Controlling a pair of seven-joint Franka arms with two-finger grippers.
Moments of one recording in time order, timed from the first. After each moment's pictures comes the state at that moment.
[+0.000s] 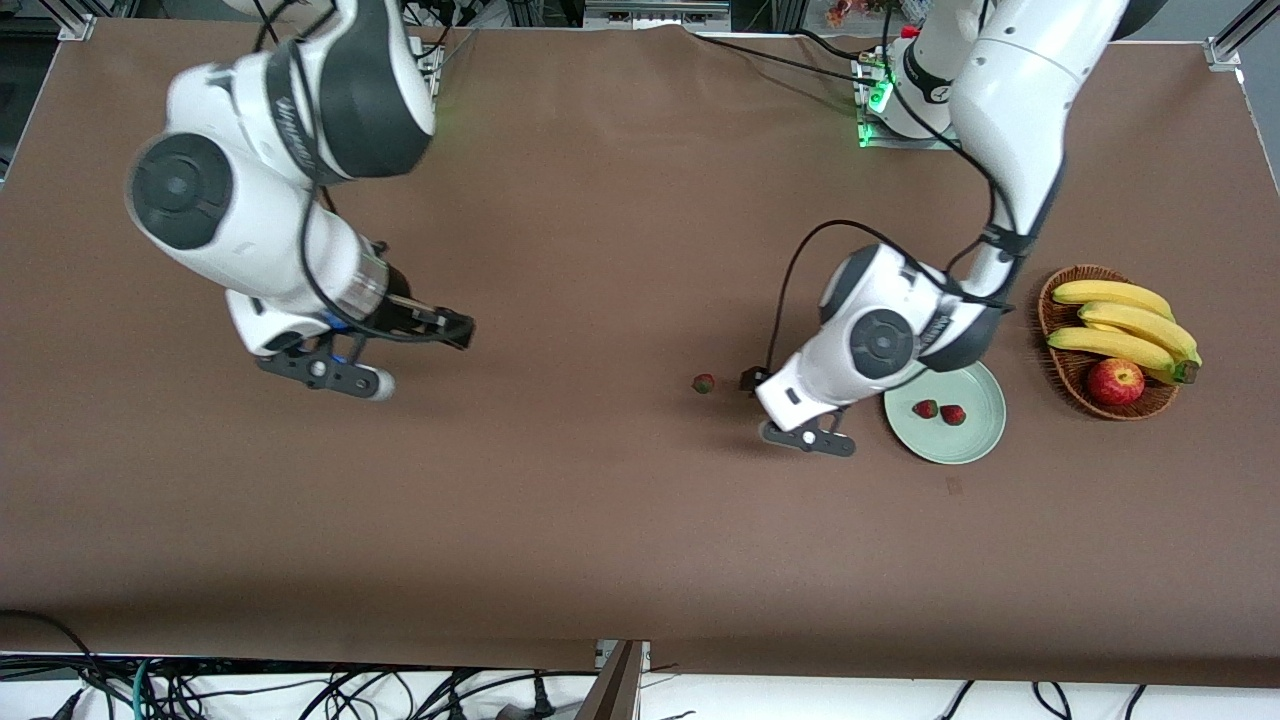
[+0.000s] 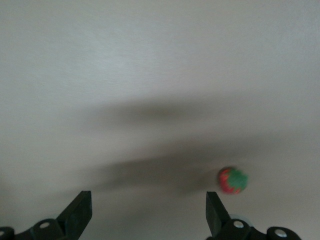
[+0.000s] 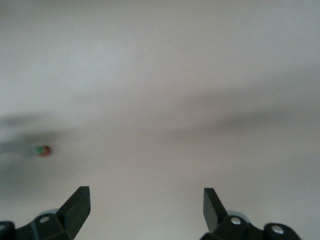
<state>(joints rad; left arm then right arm) -0.22 0.70 -0.29 -1.57 0.08 2.21 -0.39 0.98 0.58 -0.93 -1.18 0.52 1.46 0.34</state>
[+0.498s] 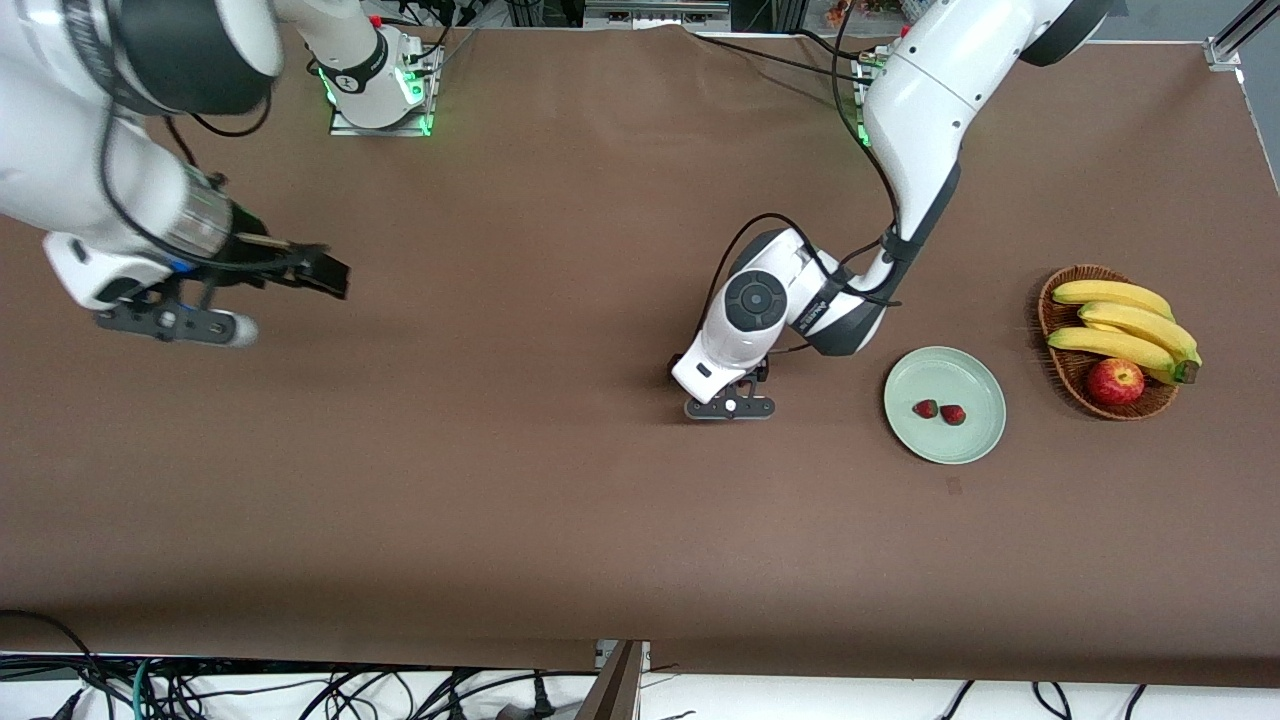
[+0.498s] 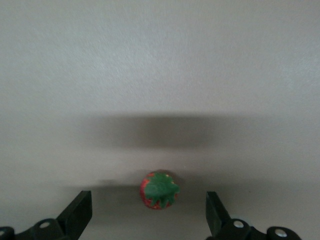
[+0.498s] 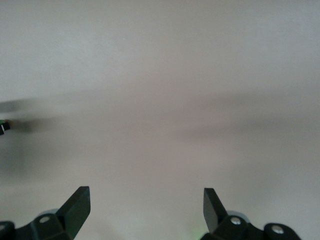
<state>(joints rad) -0.37 0.79 -0.29 -1.57 0.18 2.32 -0.75 0.96 0.35 -0.96 -1.33 0.34 1.41 0.17</state>
